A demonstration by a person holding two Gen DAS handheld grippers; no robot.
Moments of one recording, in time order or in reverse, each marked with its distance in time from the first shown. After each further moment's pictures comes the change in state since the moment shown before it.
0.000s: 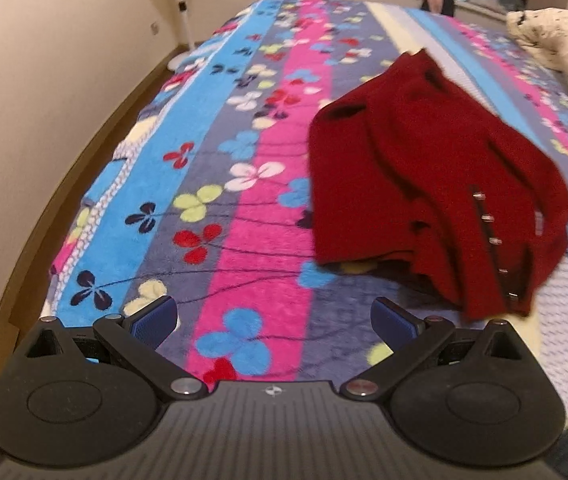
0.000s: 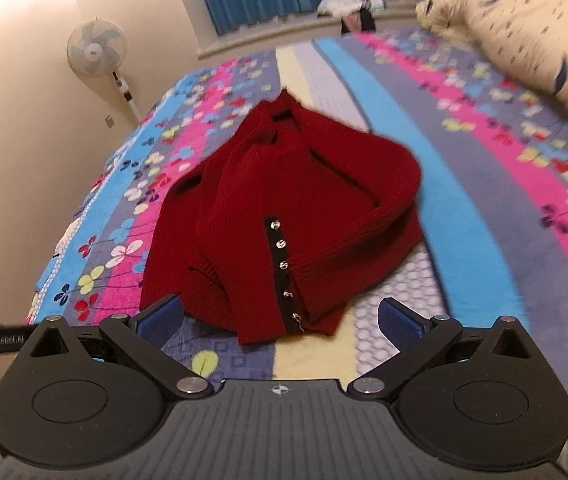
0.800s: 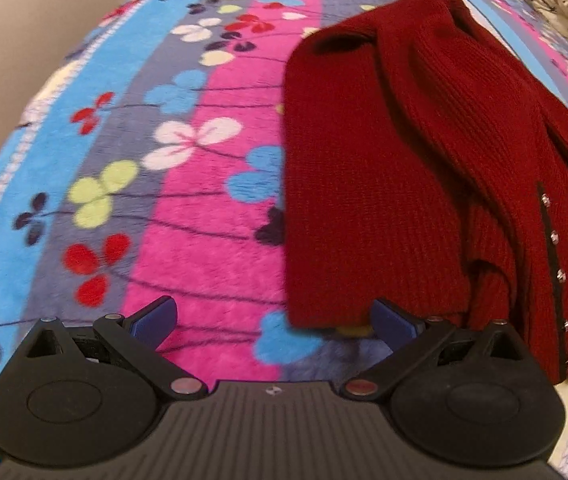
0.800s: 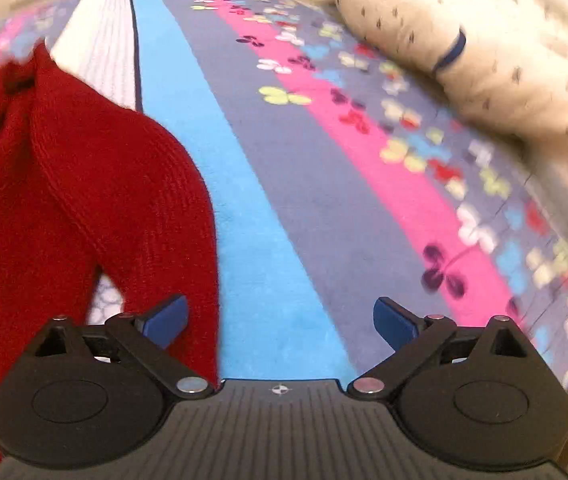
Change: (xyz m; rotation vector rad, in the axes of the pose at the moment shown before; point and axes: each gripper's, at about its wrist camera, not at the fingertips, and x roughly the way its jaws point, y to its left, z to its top) left arm 0.163 -0.027 0.050 -0.004 0.182 -0.100; right arm 0.175 -0.141 0.097 0.091 0.108 -0.557
